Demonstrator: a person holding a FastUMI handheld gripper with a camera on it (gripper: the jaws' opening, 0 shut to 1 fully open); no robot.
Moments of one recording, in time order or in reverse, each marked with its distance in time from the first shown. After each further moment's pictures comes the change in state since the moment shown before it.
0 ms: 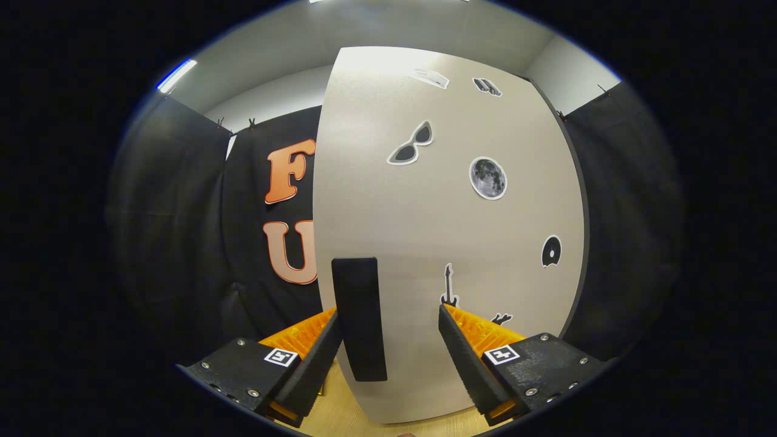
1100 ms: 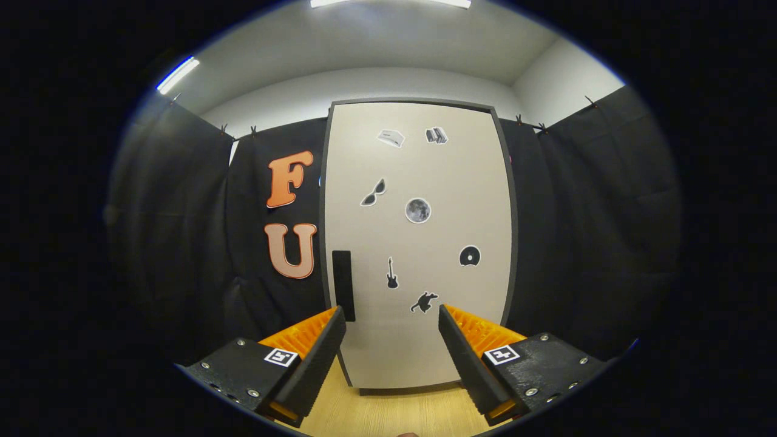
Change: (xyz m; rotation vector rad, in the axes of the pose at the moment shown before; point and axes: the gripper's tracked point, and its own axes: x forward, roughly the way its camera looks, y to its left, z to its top) arm -0.161 -0.037 0.034 -0.022 0.004 -0.049
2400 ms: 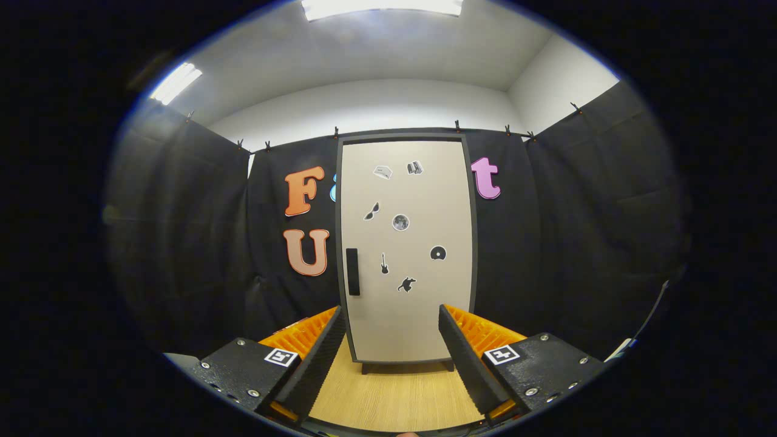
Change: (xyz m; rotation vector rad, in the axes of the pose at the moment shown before) arm -0.165 -0.031 0.018 0.012 -0.020 0.025
